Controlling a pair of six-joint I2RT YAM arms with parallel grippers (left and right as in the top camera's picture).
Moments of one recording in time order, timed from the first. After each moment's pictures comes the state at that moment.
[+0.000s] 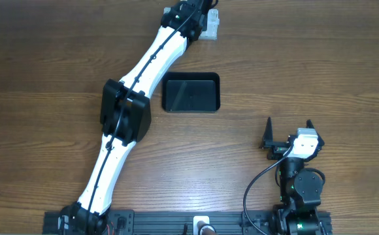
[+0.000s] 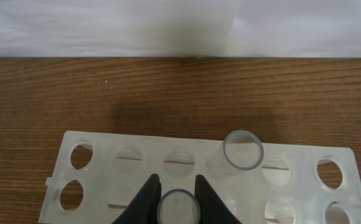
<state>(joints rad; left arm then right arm) -0.50 2.58 2.44 -0.66 -0.42 -0.35 0.07 0.02 0.01 -0.06 0.15 -0.01</state>
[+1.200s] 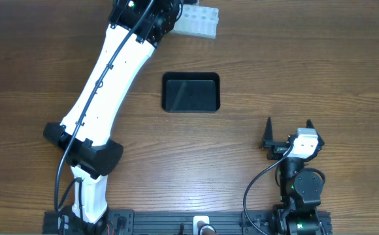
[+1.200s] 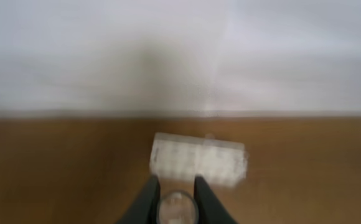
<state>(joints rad) -0.54 2.10 2.46 -1.03 -0.42 -0.35 0.07 0.02 0.01 -0.06 0.15 -0.01</state>
